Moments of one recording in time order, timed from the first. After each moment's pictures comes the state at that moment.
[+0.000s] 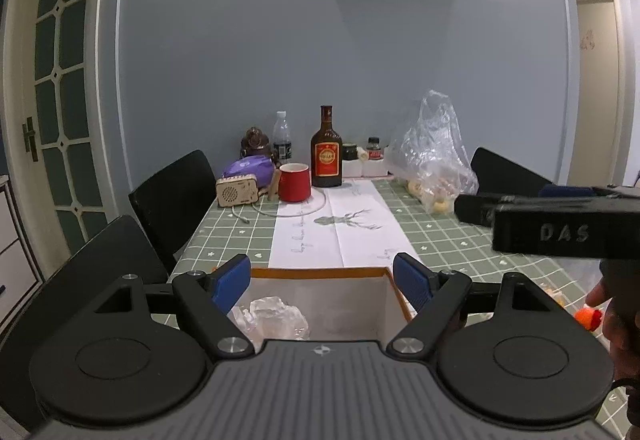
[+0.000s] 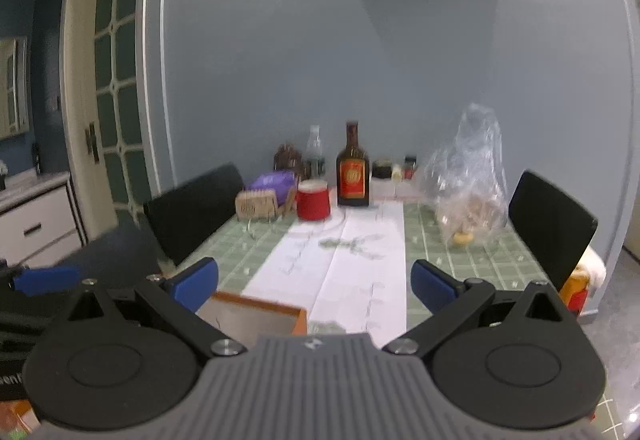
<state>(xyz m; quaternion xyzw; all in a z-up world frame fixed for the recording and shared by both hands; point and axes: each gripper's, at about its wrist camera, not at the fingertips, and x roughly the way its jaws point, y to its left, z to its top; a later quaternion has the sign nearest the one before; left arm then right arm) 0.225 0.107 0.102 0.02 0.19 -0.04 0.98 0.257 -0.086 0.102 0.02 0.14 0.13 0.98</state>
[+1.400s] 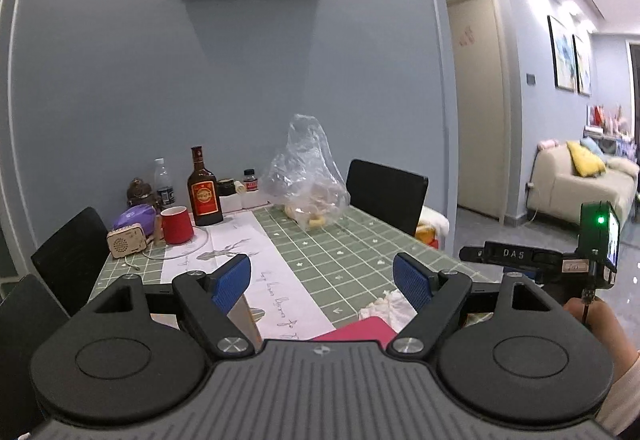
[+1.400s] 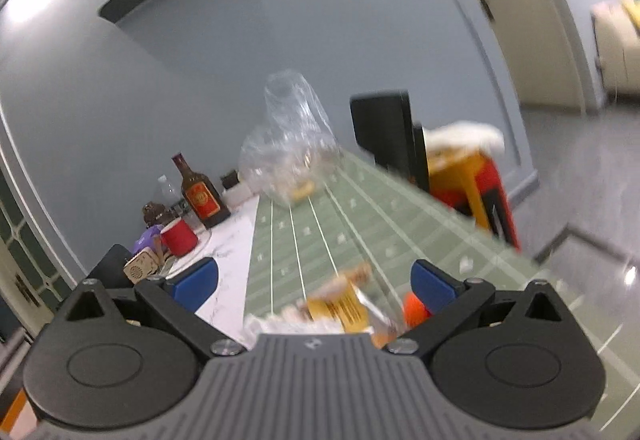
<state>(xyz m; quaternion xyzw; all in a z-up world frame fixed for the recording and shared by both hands) 0.175 0.031 0.090 0.08 0.14 -0.21 0.97 0.244 -0.310 -0.044 0.27 0.17 -0.02 0.95</state>
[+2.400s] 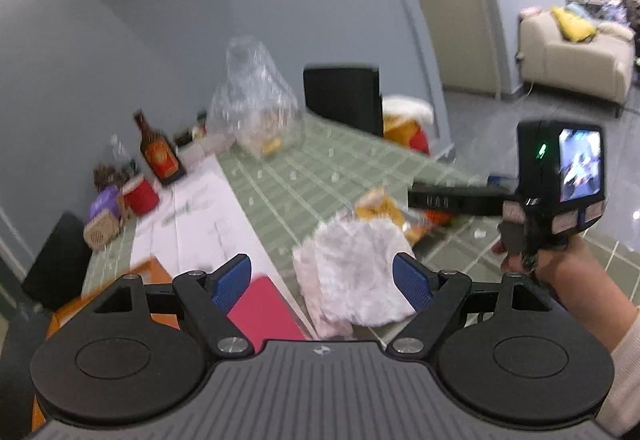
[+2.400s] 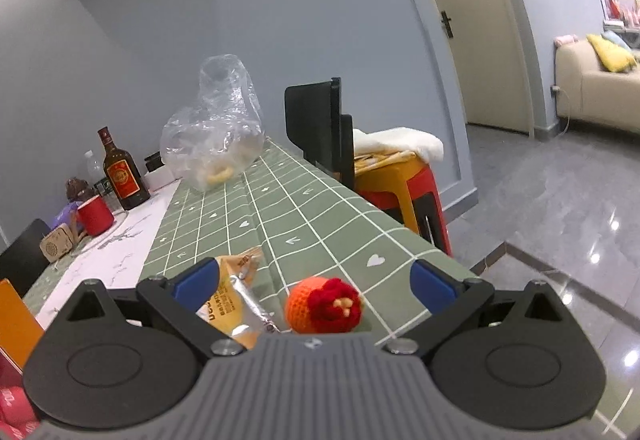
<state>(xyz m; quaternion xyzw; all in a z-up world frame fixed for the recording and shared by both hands) 0.176 -0.117 0.032 0.24 0.26 -0.18 0.92 0.260 -0.333 -0.086 0.20 0.18 -0.12 0.96</state>
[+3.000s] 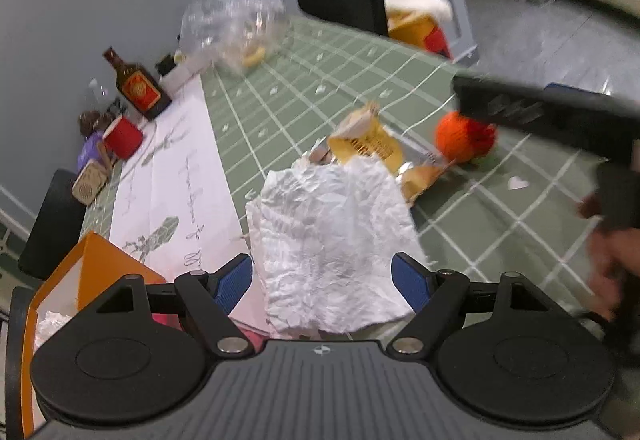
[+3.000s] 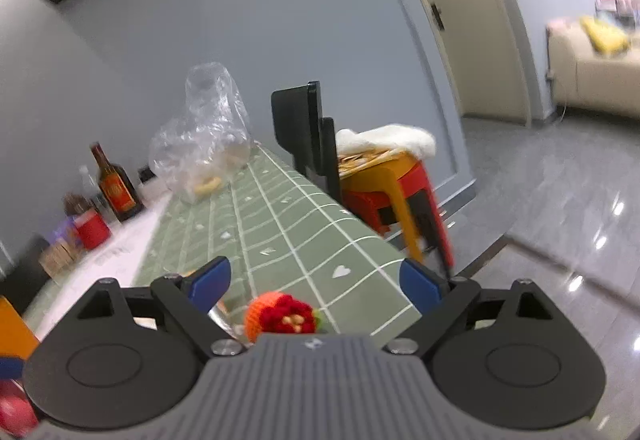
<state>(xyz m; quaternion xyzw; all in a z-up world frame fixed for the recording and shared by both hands) 0.257 -0.189 -0.034 0.31 0.38 -0.10 0.87 0.252 -0.376 -0.090 0.28 0.17 -0.10 0.94</state>
